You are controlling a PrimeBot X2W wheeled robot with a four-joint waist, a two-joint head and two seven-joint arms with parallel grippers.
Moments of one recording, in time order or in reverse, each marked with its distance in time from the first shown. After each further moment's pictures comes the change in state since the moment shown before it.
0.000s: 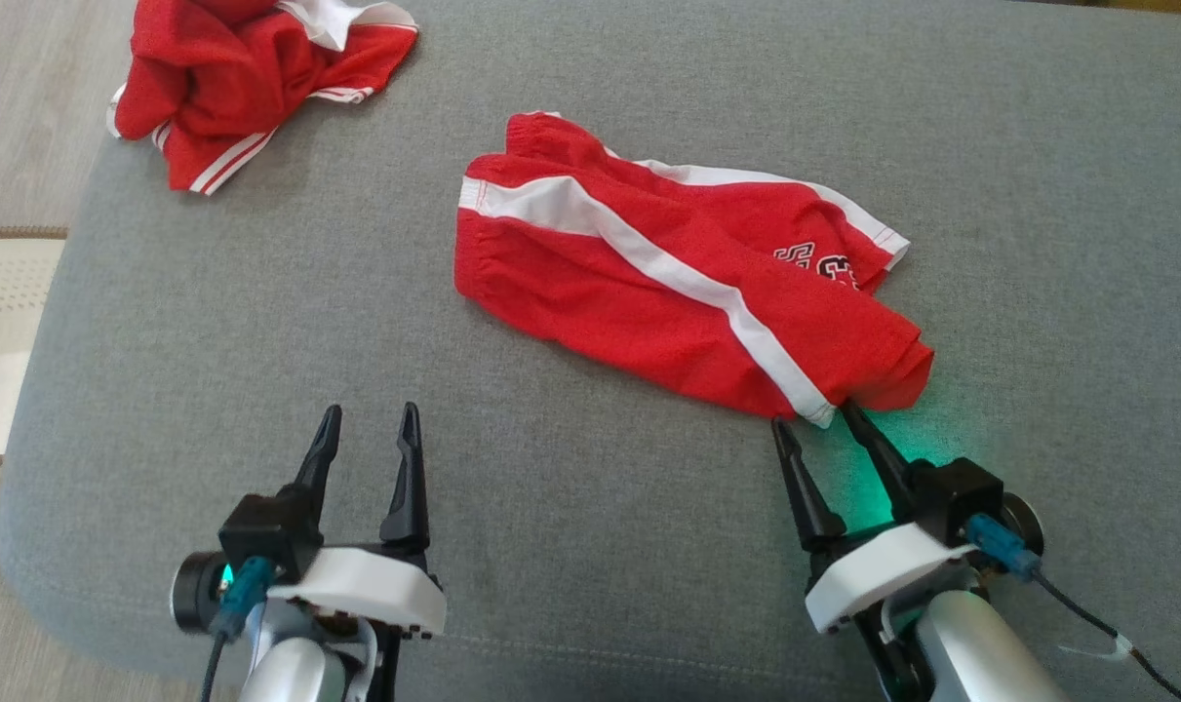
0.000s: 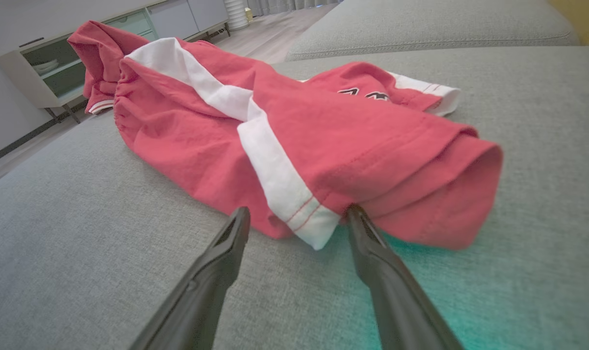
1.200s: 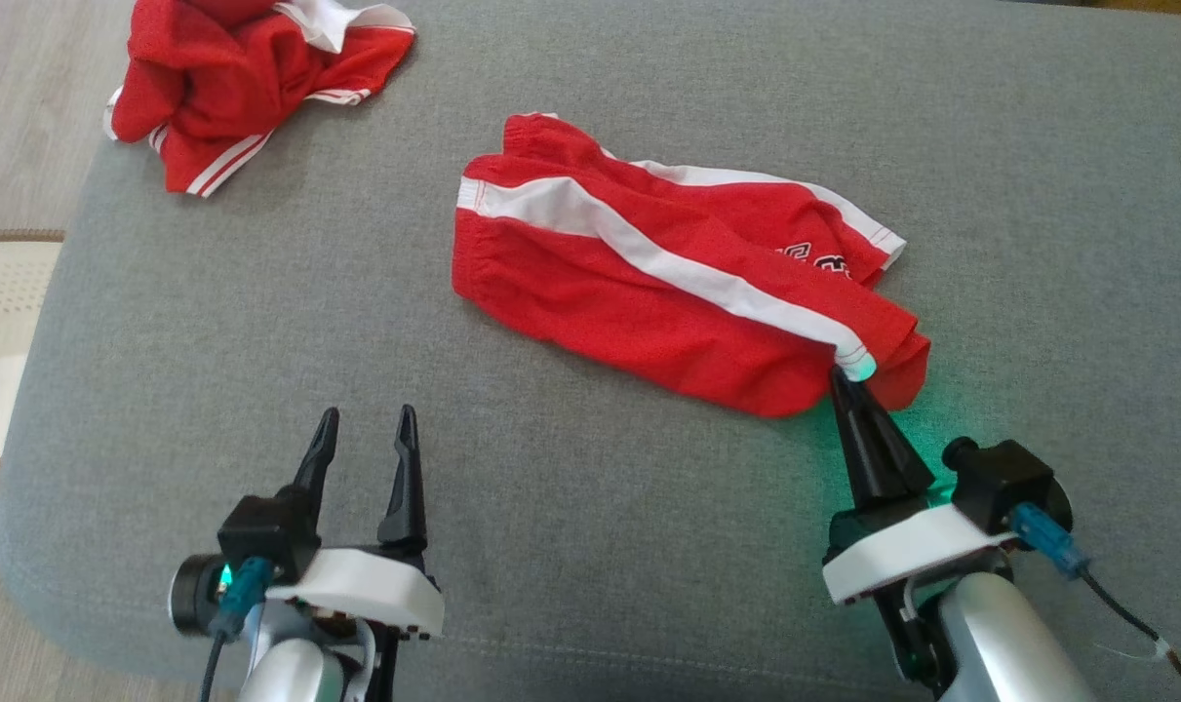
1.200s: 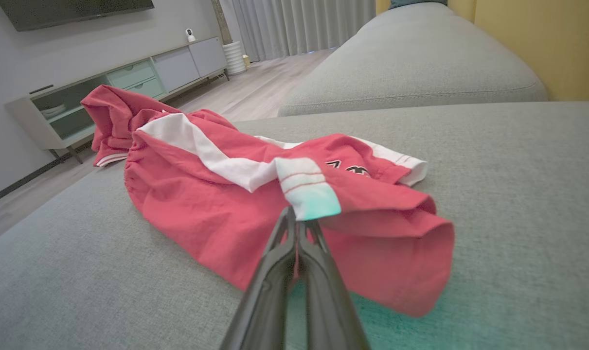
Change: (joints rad) left arm 0.000 -0.001 0.005 0.011 0.002 0.000 0.000; right arm 0.022 -0.001 -0.035 -0.142 0.026 0.000 0.000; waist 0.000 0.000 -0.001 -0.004
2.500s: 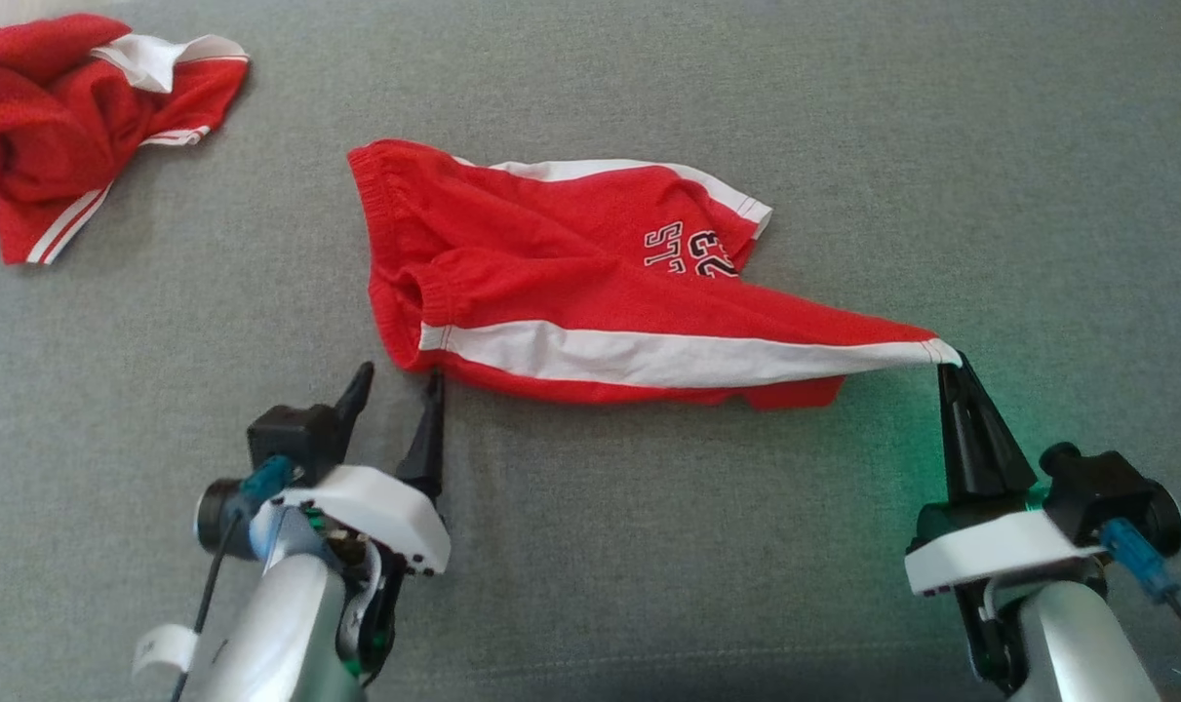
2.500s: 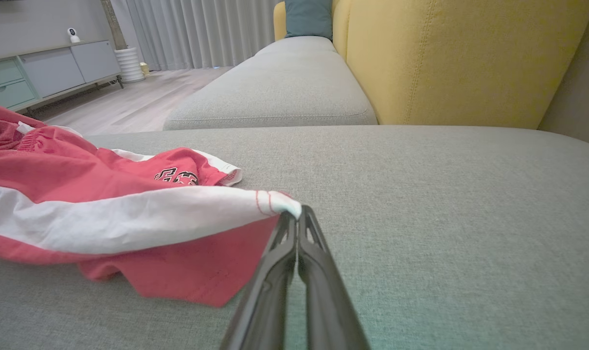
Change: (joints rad) left arm -0.201 0.002 -0.010 0.240 -0.042 -0.124 0.075; right arm 0.065 0.002 -0.202 -0.104 -0.123 0.000 0.000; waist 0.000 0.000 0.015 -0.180
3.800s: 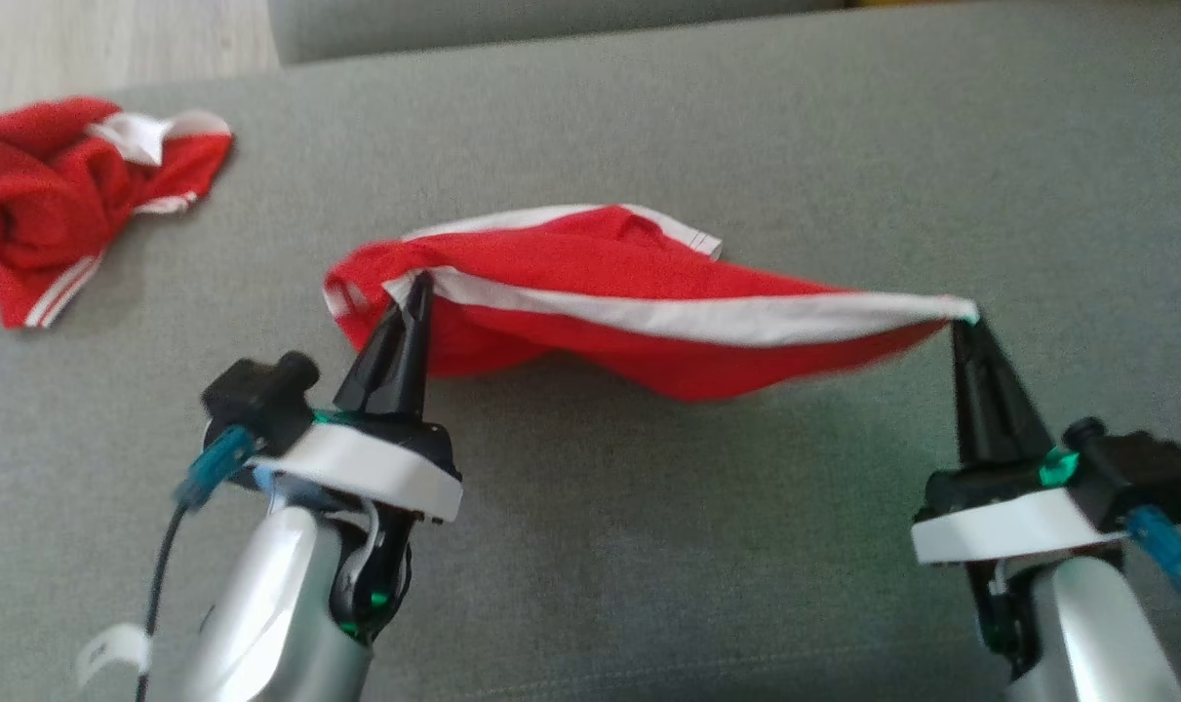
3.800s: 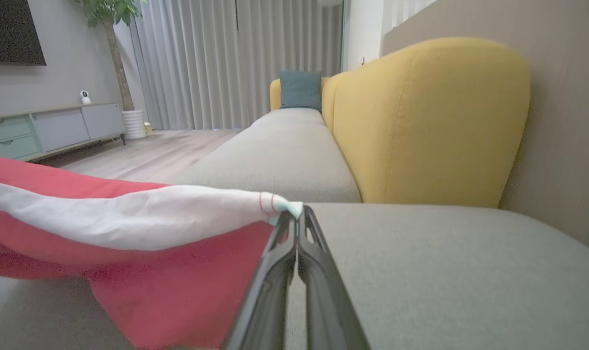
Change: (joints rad) left arm -0.044 0.002 -0.022 -0.152 -0.104 -0.086 -0.068; right arm -0.010 0.000 0.010 -0.107 0.000 0.000 0.000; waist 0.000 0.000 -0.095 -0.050
